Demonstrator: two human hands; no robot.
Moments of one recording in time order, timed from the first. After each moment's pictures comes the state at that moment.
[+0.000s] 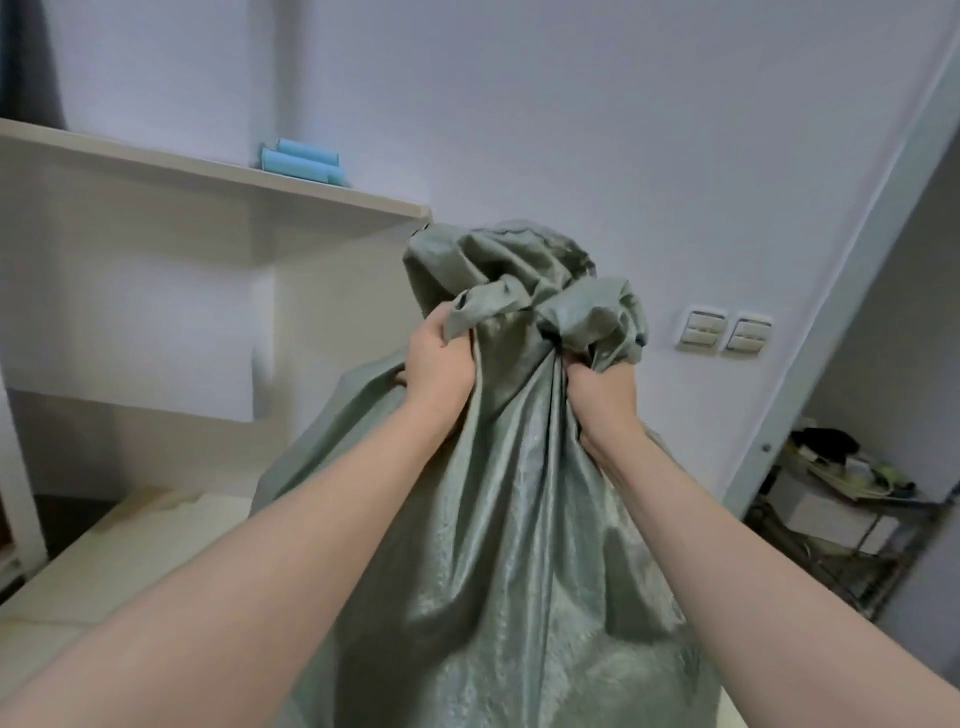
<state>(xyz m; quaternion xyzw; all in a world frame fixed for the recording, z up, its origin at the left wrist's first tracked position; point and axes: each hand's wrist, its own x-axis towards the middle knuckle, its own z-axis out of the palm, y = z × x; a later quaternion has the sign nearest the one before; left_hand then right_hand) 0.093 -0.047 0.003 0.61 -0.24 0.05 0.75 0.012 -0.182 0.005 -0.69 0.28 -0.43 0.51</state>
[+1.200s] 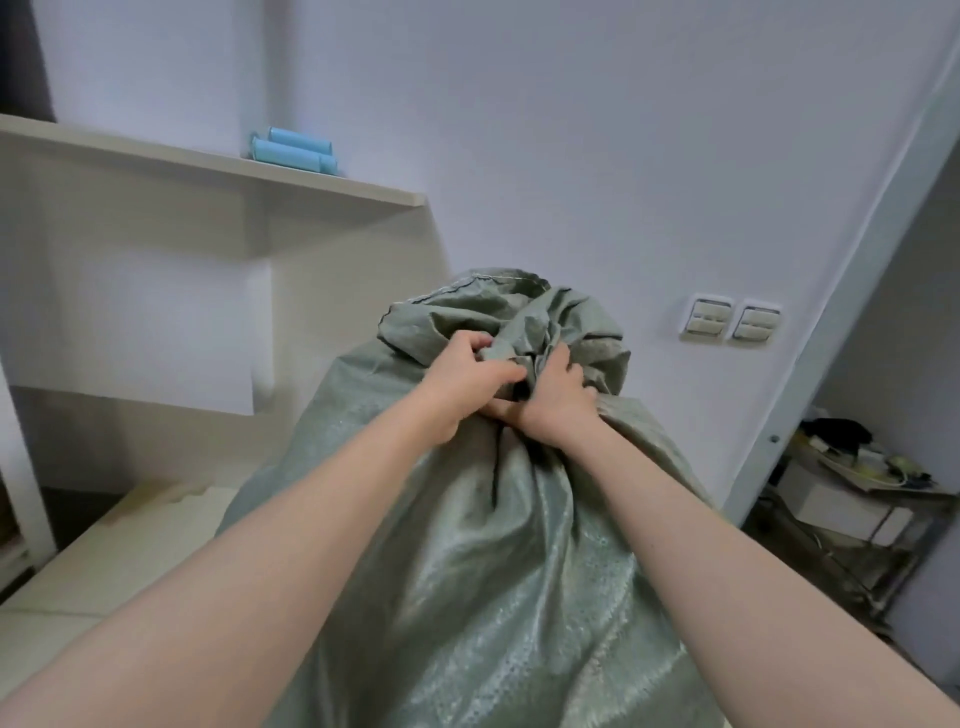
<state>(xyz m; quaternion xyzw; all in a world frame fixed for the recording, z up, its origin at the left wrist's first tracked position) 0.085 -0.061 -0.005 0.67 -0.27 -0.14 0.67 0.019 -0.161 -0.006 -0.91 0.32 -0.18 0.19</state>
